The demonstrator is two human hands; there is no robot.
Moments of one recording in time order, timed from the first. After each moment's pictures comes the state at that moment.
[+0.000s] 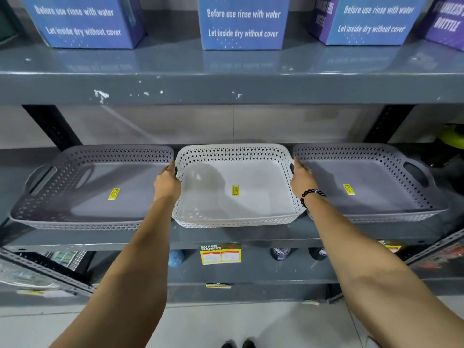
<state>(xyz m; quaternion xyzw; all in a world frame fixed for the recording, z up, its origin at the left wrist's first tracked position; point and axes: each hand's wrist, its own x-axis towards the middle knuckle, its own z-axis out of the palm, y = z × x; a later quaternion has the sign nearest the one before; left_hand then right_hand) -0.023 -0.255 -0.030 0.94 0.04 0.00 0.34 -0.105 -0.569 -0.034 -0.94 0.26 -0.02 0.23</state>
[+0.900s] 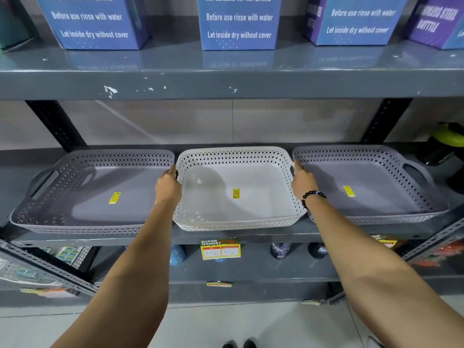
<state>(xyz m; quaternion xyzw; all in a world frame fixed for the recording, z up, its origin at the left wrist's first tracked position) -0.049 -0.253 -0.025 0.94 0.05 -0.01 0.33 -0.126 -0.569 -0.032 -0.95 0.23 -0.02 0.20</state>
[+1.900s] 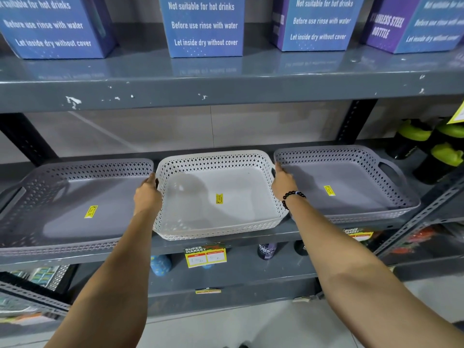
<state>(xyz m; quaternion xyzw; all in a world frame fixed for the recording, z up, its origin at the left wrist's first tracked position) -0.048 -0.254 -0.027 0.94 0.05 0.00 0.34 -0.128 -0.568 -0.035 -0.95 0.24 -0.01 0.22</state>
